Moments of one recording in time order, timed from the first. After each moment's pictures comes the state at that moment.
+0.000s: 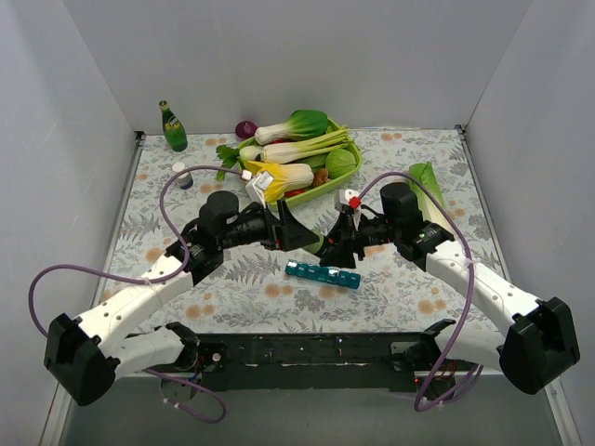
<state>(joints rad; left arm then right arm) -0.68 1.10 0.82 0.04 0.50 -0.87 0.57 1.16 0.82 -0.12 -0.99 -0.15</state>
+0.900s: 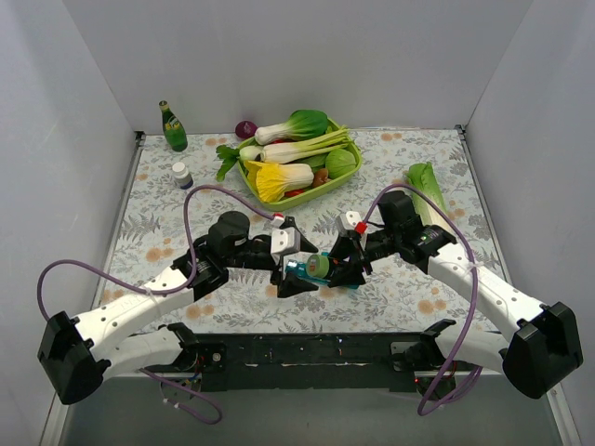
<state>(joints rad) -0.82 1.01 0.74 0.06 0.76 0.16 0.58 1.13 0.82 -0.41 -1.17 -0.55</state>
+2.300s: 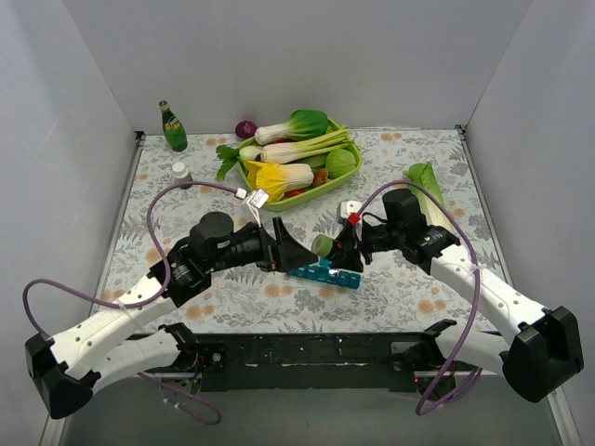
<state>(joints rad) -0.84 0.93 0.82 -0.16 0.33 -1.03 0.56 1.11 0.80 -0.33 -0.84 -0.45</state>
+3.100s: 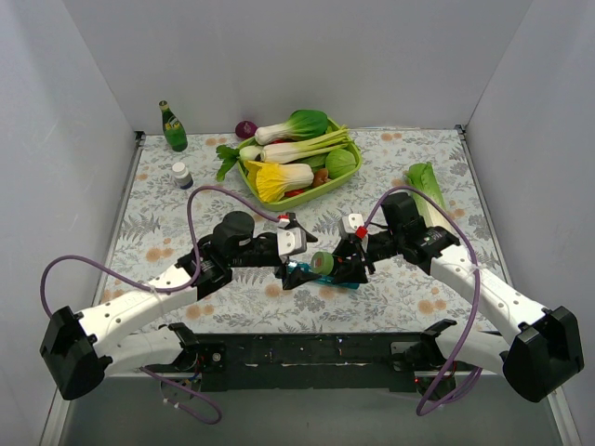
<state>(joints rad) -0.86 1.05 0.75 0.08 0.59 0.28 0.56 1.11 0.80 -0.45 -1.09 -0.64</state>
